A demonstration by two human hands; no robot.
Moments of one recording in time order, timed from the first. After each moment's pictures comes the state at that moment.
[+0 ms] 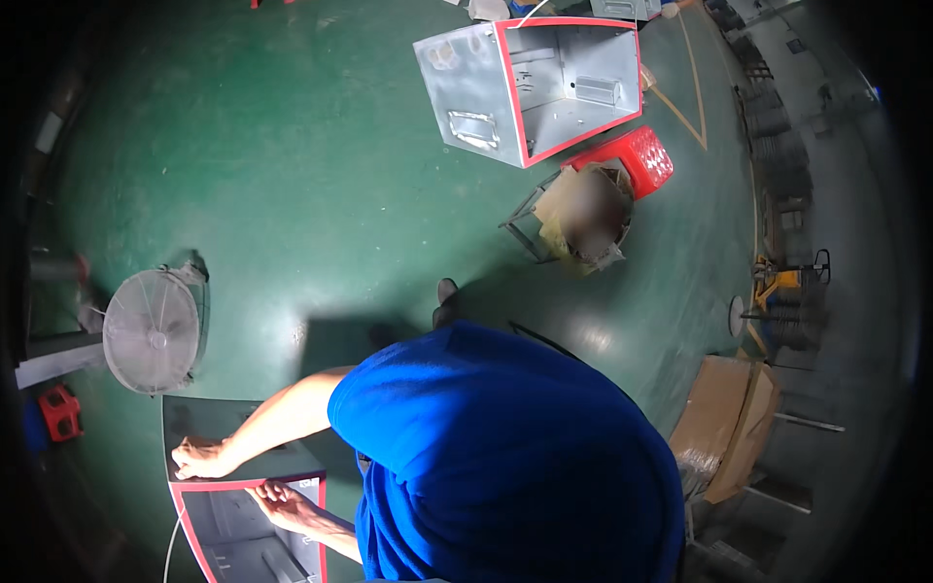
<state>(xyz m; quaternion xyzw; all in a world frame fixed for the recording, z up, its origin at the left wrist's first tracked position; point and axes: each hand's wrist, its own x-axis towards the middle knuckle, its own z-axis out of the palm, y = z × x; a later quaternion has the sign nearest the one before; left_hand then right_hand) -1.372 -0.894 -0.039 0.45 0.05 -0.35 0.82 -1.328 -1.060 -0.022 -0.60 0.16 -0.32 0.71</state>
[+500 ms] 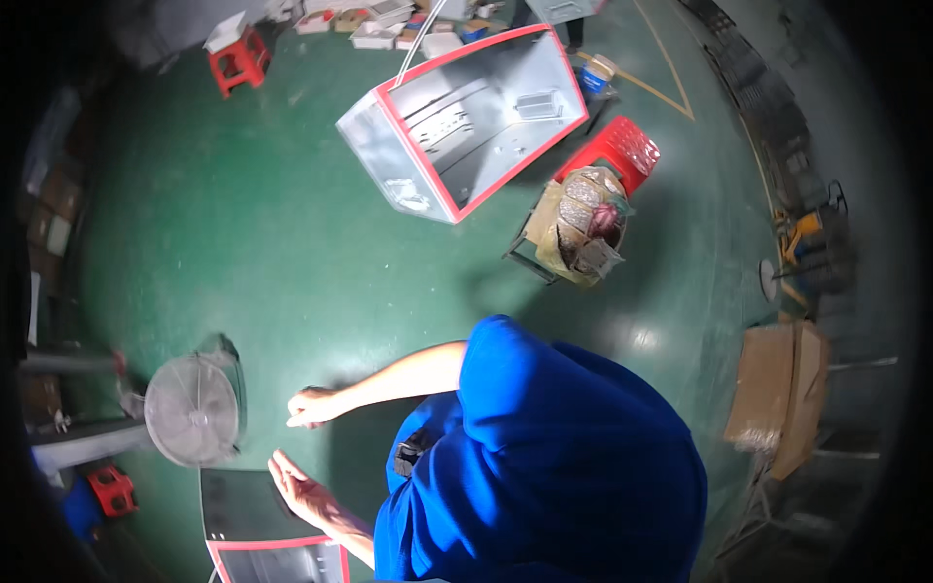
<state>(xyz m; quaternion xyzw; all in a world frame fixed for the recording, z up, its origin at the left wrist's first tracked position) -1.518 -1.010 0.009 0.52 -0.07 -0.45 0.73 -1.627 -1.146 -0.078 -0.61 0.31 -0.20 0.70</state>
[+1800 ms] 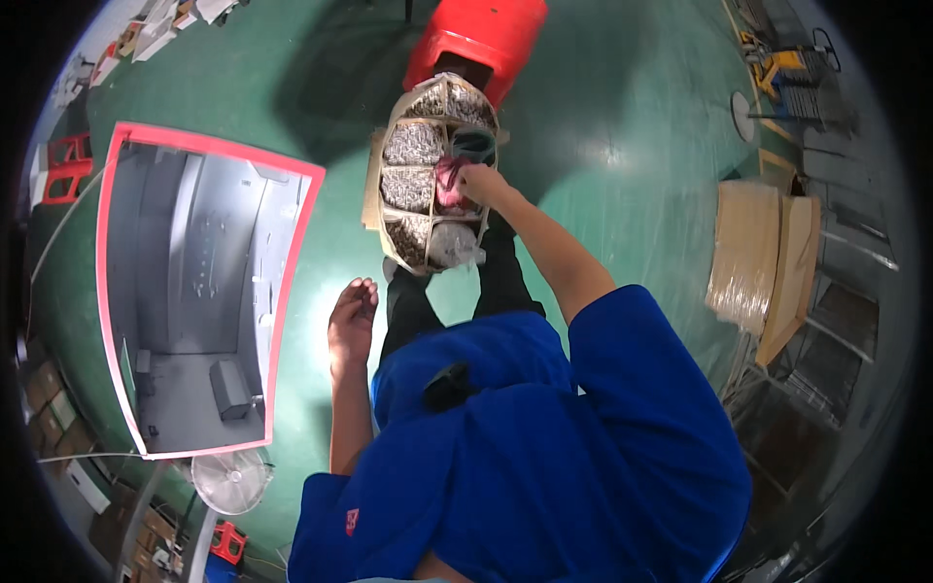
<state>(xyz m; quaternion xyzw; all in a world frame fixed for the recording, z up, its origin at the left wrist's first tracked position) -2.238 -1.192 -0.140 0.43 -0.11 -0.87 0.22 -2.584 -1.103 -0.262 -0.45 0.81 -0.09 0.35</state>
